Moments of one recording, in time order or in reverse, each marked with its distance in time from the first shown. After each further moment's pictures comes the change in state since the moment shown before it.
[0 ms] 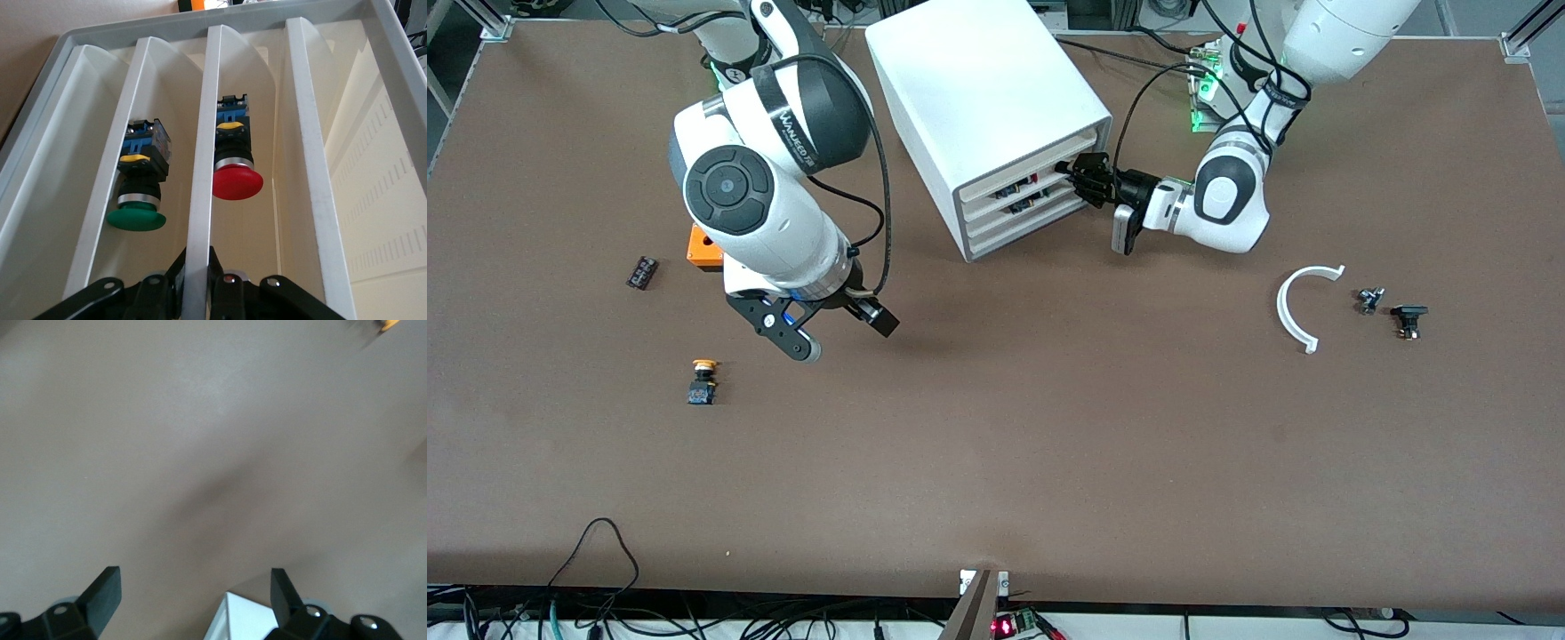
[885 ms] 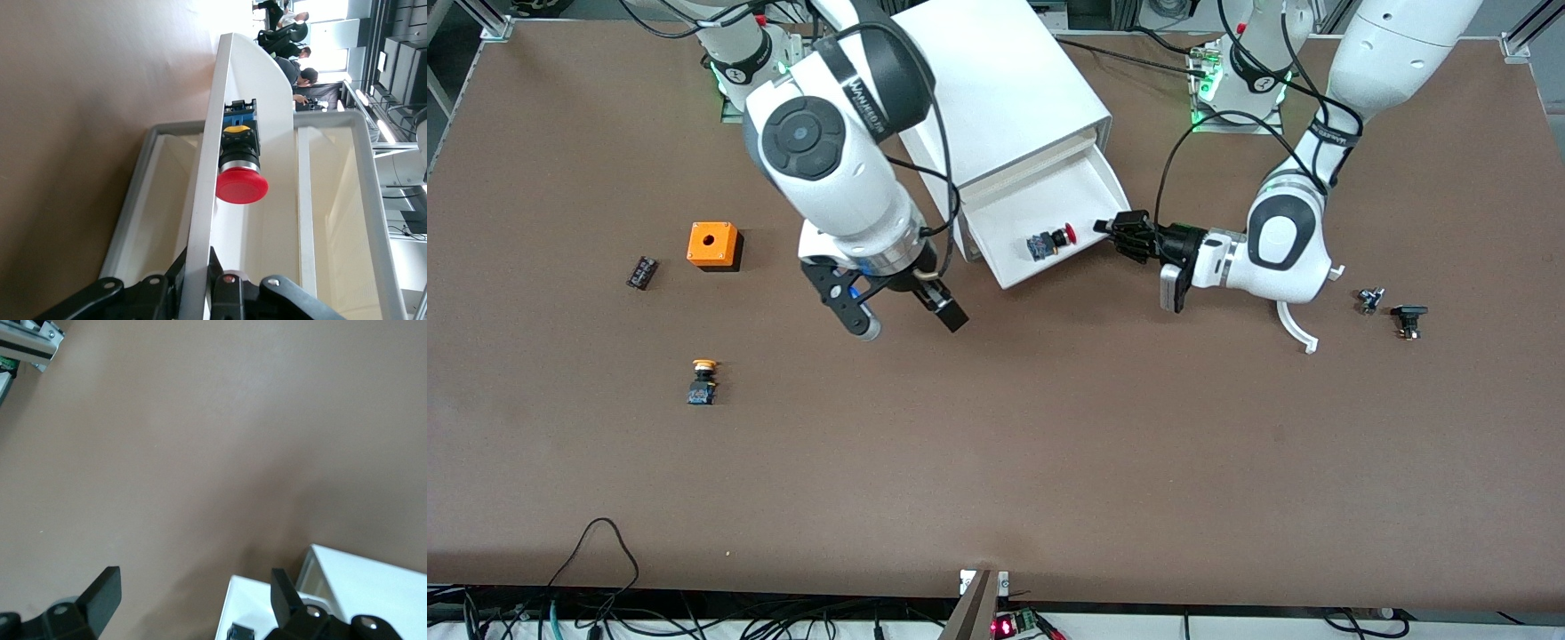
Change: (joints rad) left arm 0.075 0.061 0.112 0.258 0.227 -0.022 -0.204; right arm 0.123 0.040 0.004 0.051 0.045 0.160 0.297
